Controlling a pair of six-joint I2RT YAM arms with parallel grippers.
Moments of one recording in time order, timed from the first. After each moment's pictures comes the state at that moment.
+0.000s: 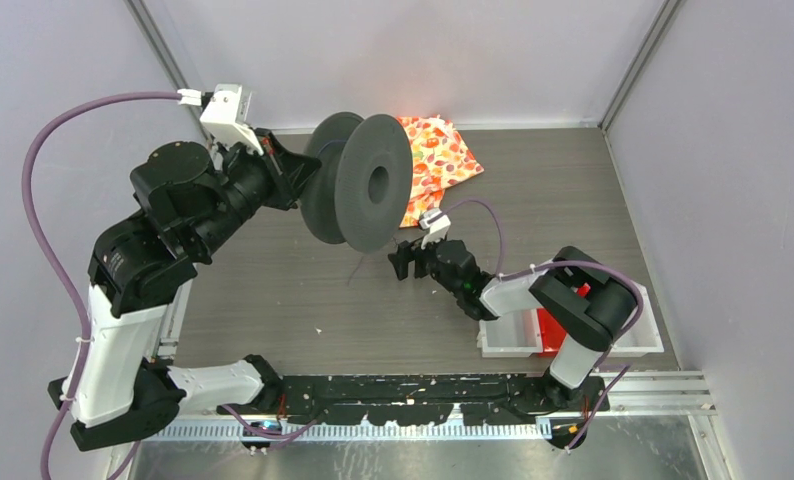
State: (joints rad) left arm -0.80 1.12 1.95 -0.93 -0.29 -0.37; right arm 0.82 1.68 0.58 0.86 0.15 0.25
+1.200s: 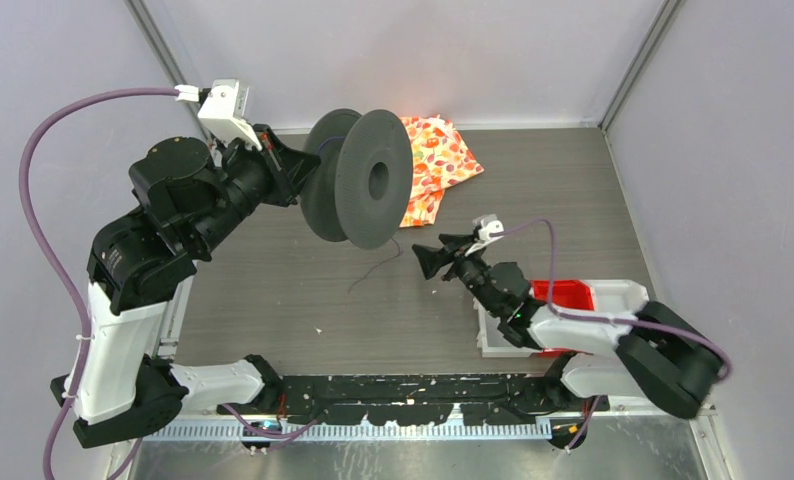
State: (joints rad) left arm -0.80 1.15 1.99 -0.96 -0.30 -0.39; right arm 0.83 1.32 0.32 1.04 0.24 0.35
